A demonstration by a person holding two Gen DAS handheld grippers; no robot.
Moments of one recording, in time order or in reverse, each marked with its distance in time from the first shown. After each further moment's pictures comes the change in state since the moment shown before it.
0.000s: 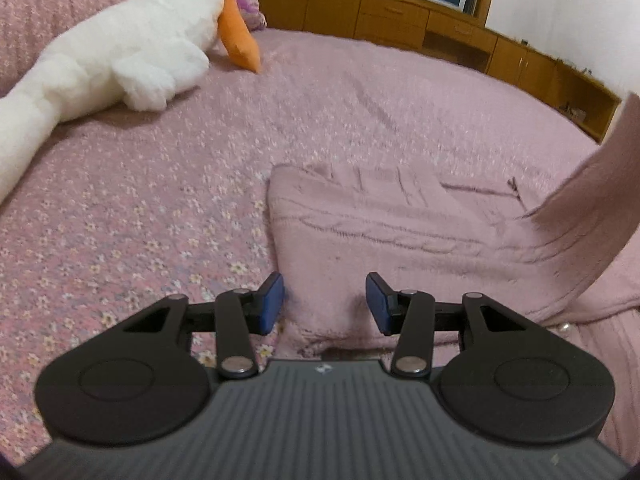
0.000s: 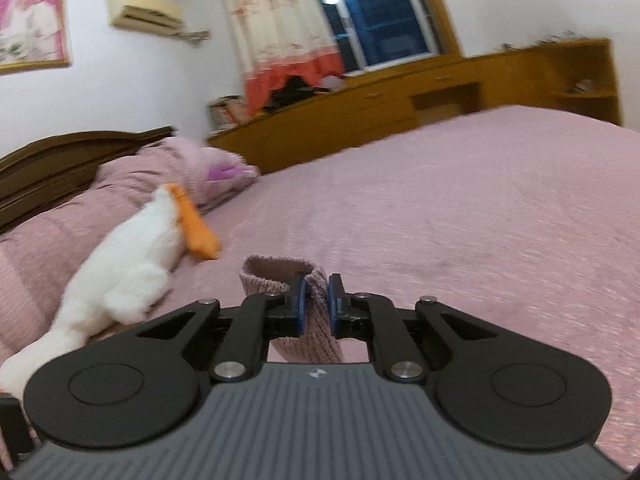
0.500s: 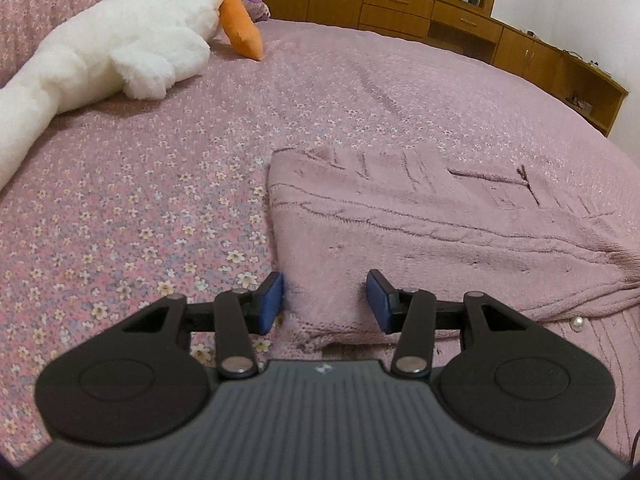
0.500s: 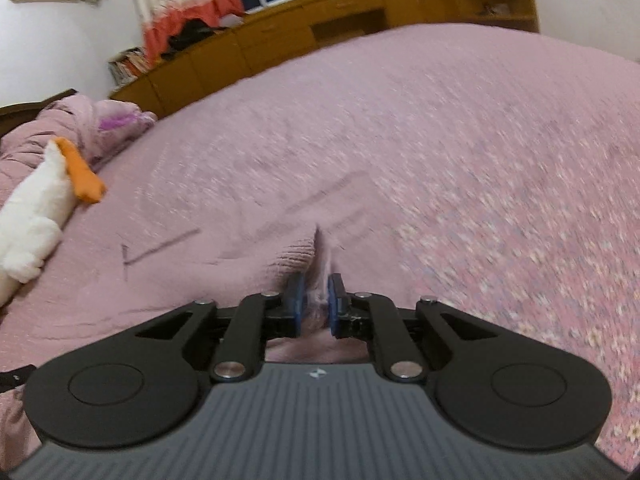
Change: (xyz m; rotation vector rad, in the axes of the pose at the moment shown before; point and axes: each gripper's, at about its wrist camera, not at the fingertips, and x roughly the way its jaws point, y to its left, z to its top) left arm 0.010 0.002 -0.003 -0.002 0.019 0.011; right arm 0.024 -0.122 -0.086 0.111 0.191 -0.243
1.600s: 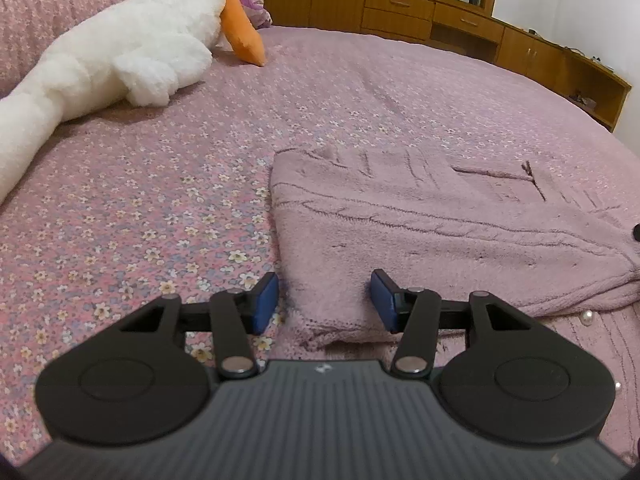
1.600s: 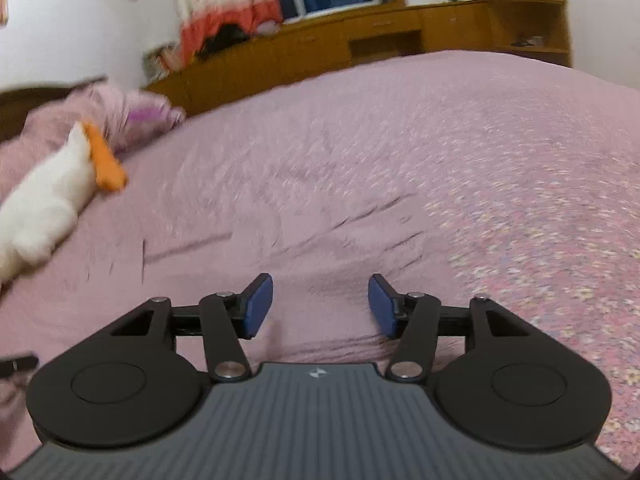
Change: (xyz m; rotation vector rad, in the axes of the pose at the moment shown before) left arm 0.000 -0.006 -0.005 0.023 -0.020 0.031; right arm 0.024 0.034 -0.003 -0.092 -0.075 0.060
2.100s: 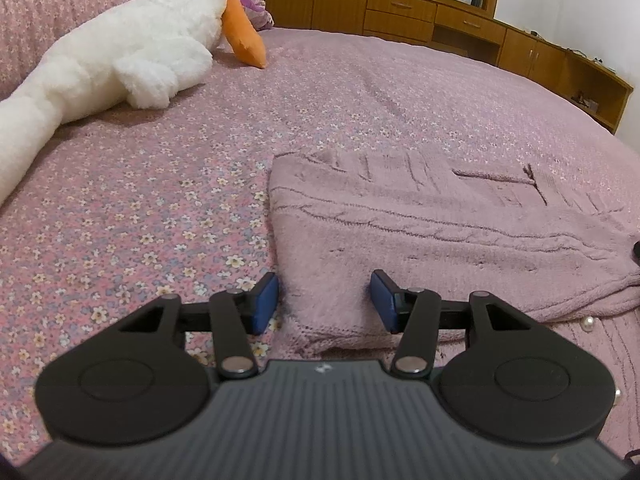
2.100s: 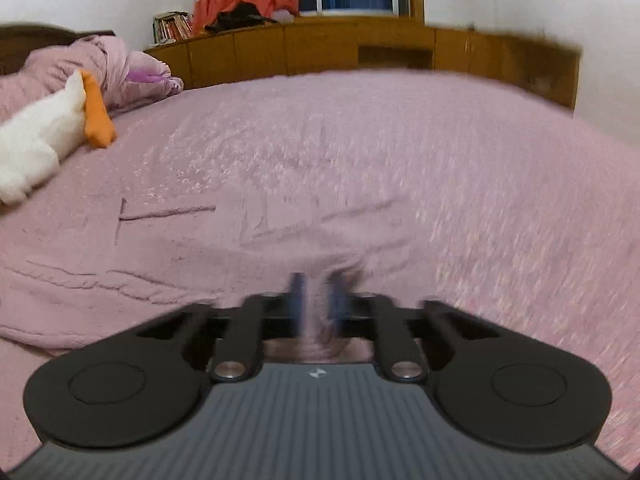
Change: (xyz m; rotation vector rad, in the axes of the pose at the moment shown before) left arm 0.003 -0.001 0.005 -0.002 -0.006 0.001; right arm 0.001 0.025 -0.008 -0.232 0.000 -0.087
